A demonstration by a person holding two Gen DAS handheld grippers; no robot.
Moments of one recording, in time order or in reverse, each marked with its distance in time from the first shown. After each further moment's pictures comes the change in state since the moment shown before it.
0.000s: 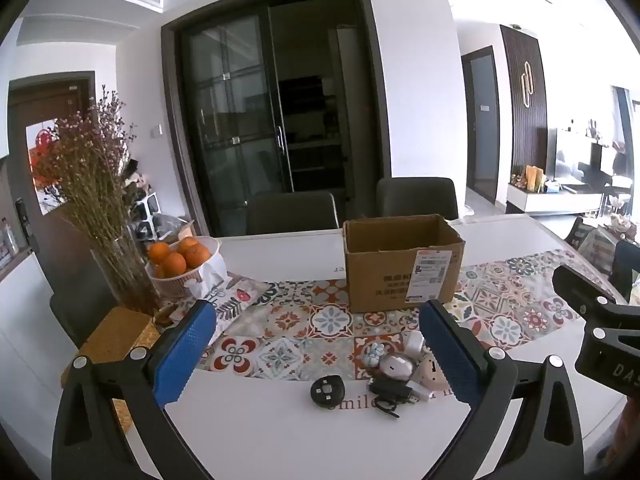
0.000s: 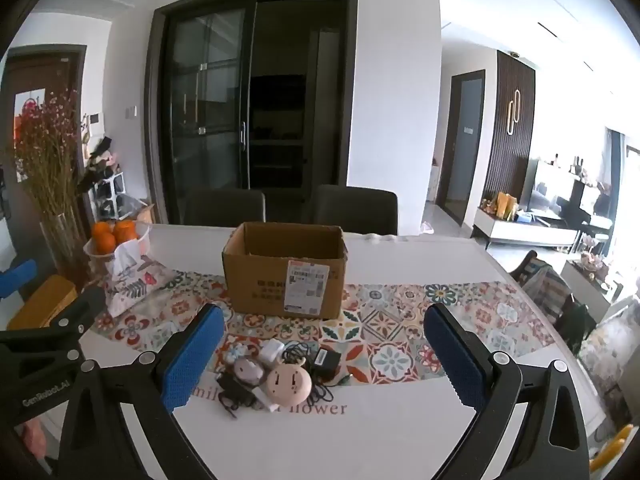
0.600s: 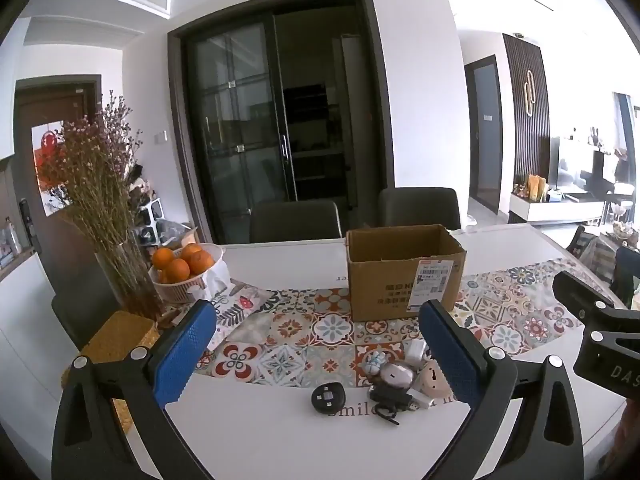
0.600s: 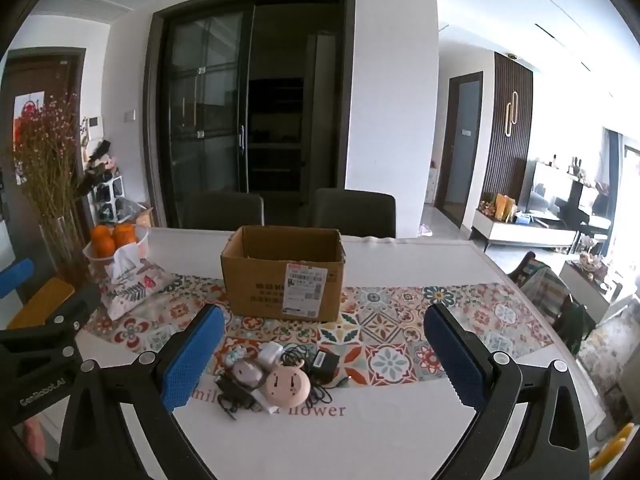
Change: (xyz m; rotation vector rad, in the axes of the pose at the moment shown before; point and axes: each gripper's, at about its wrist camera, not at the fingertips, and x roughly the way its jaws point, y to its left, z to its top) left arm -0.006 0.000 0.002 -0.010 -0.032 0.003; right arm 0.000 -0.003 -0.002 0.004 -0.007 -0.002
